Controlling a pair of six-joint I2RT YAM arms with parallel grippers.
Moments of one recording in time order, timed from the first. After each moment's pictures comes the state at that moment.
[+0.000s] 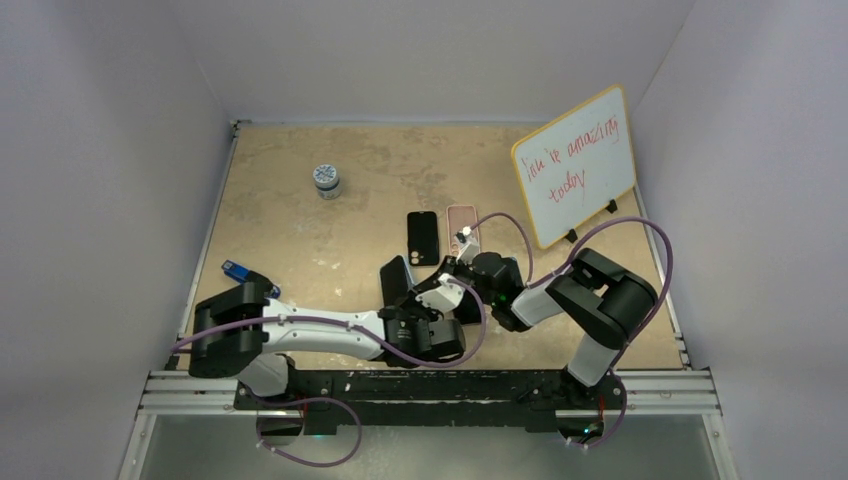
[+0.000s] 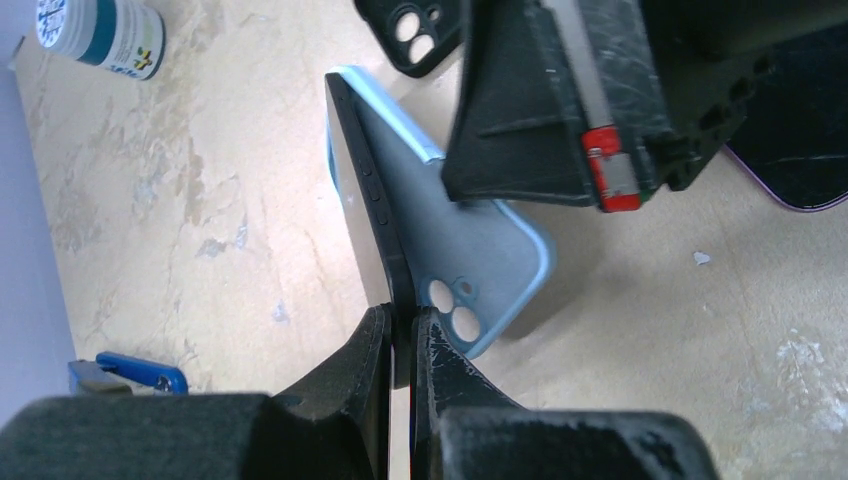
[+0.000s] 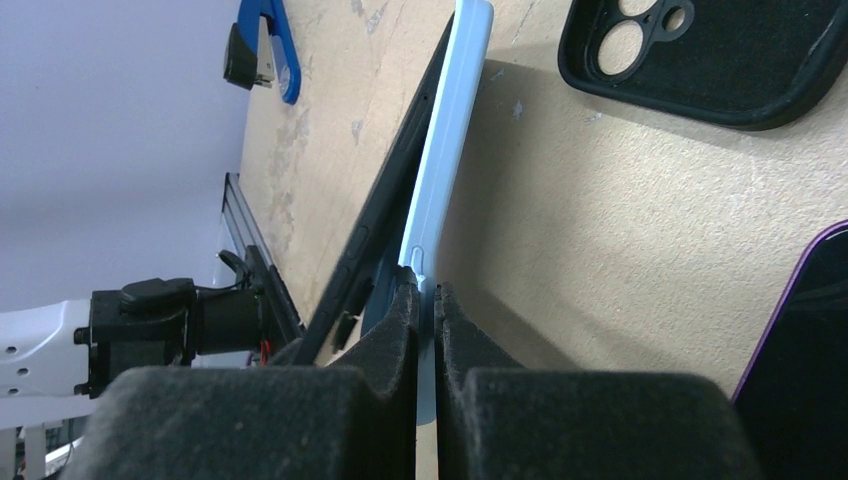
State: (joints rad) left arm -1.42 1.56 0.93 -0.62 -0.96 -0.52; right arm 0.78 1.72 0.43 0.93 -0.29 0.95
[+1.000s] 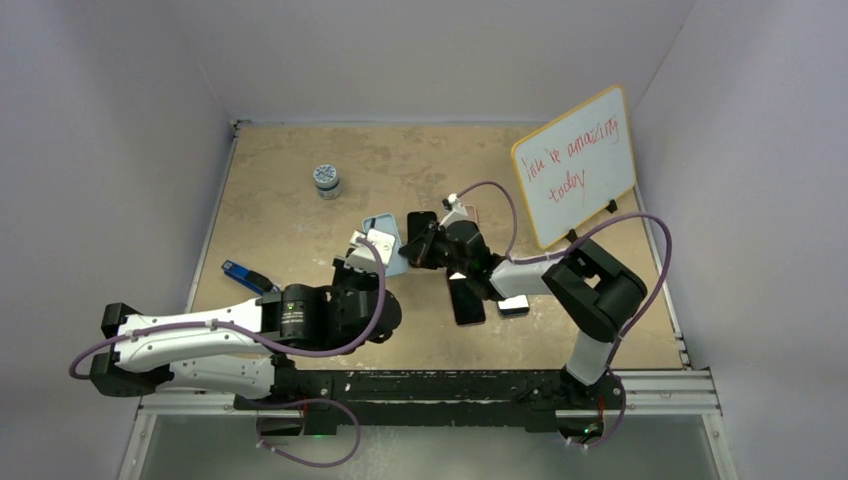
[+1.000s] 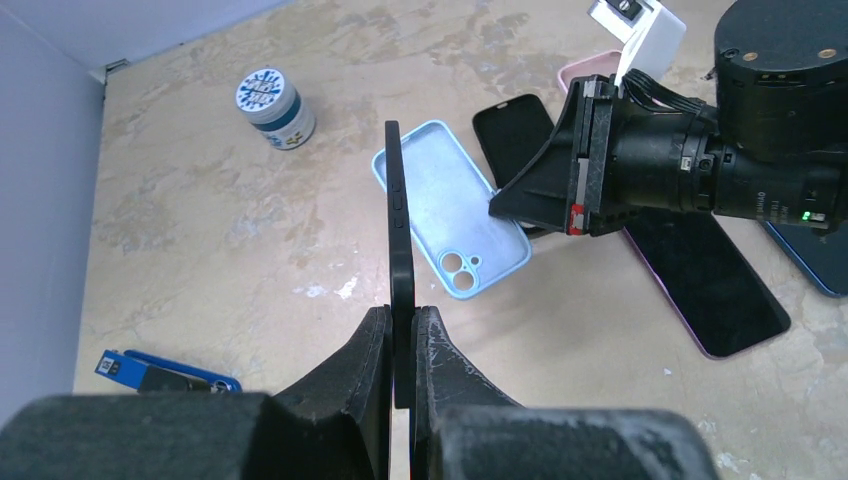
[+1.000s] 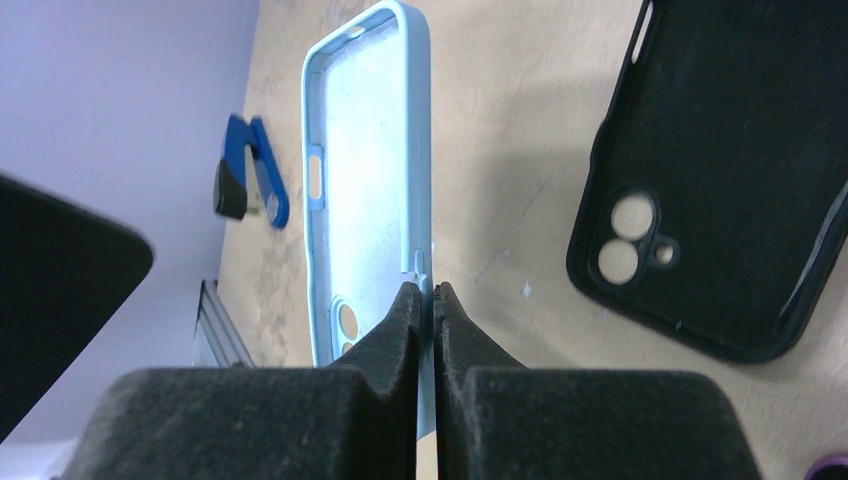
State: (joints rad) left arm -1.43 1.05 1.08 -0.89 -1.14 -0.58; right arm 0.79 1.76 0.73 0.66 -0.10 0.92
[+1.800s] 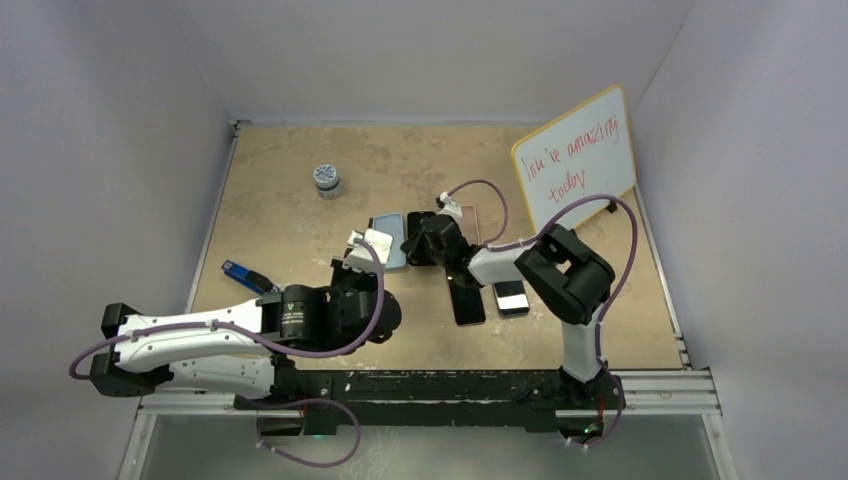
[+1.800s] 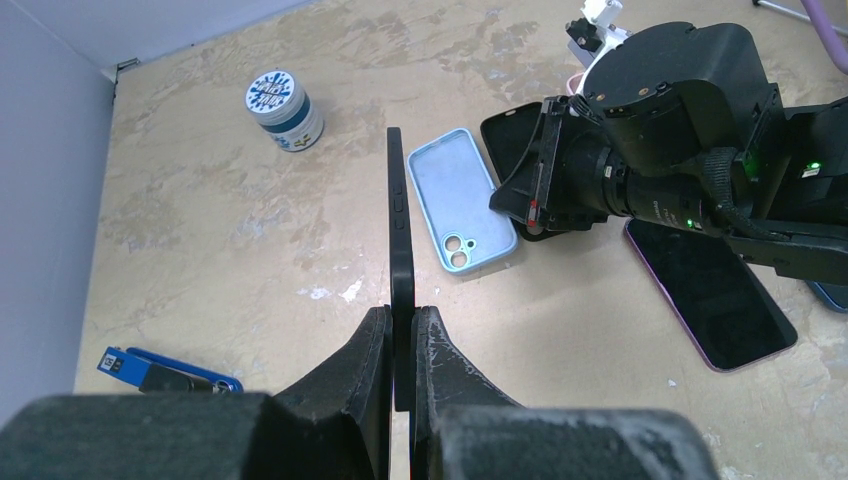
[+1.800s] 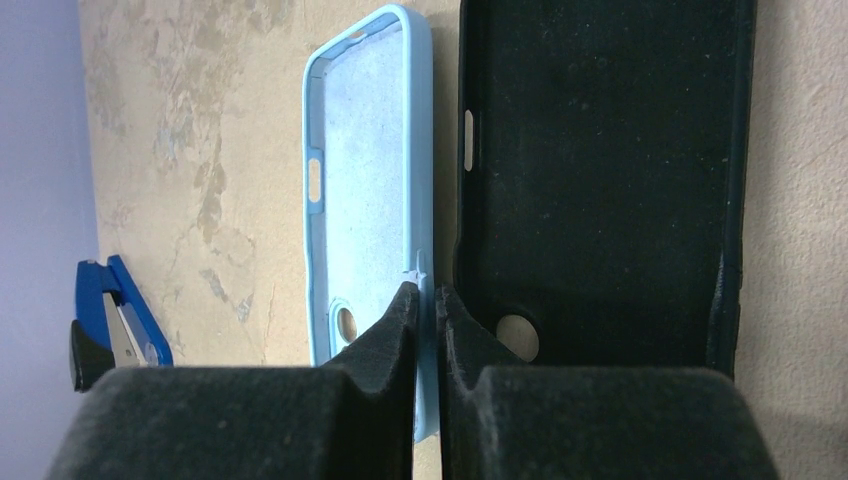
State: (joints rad) left arm -1.43 1.03 1.07 -0.90 -1.18 -0.60; right arm 0.81 1.95 0.95 0.43 0.15 0.98
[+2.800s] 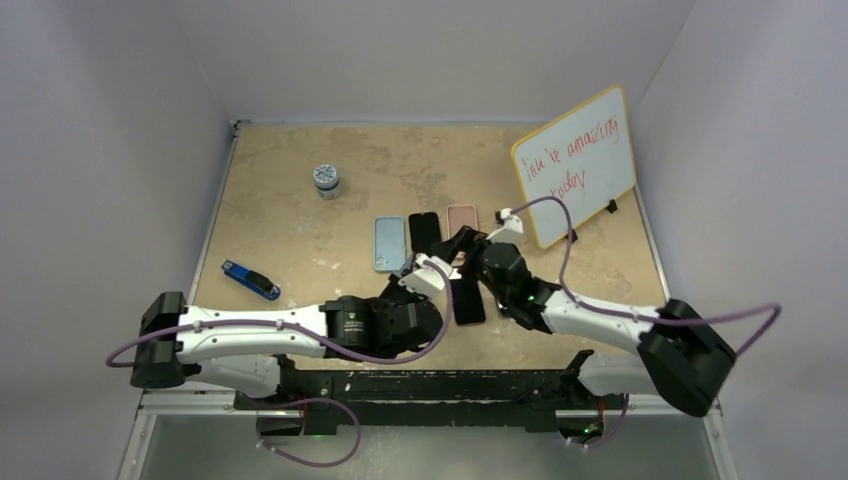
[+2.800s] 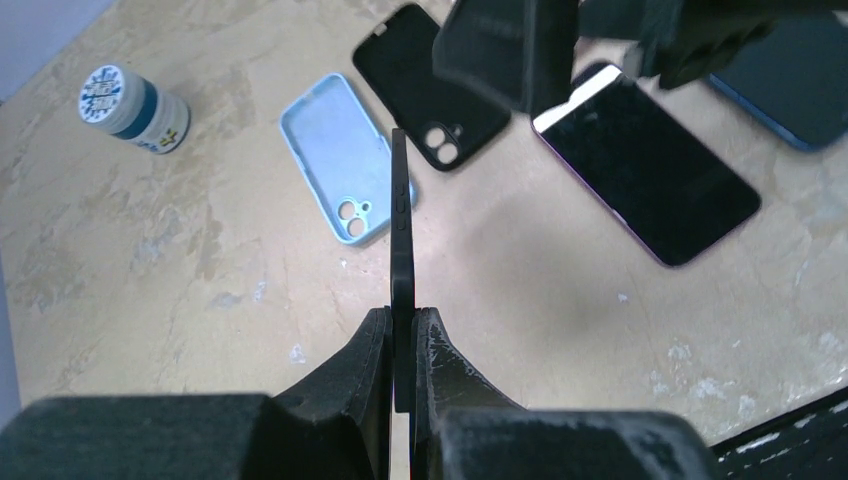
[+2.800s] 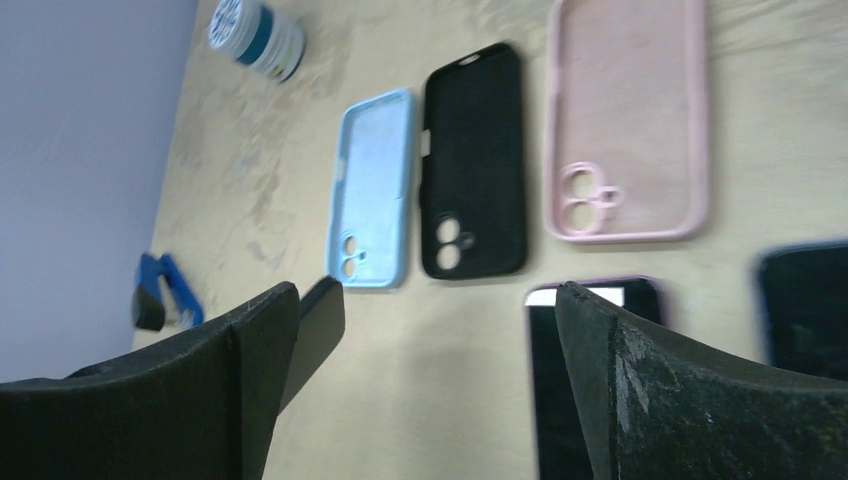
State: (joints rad) left arm -1.43 1.24 0.96 -0.61 -0.95 -0.40; right arm 0.82 1.25 0.50 0.38 0.33 0.86
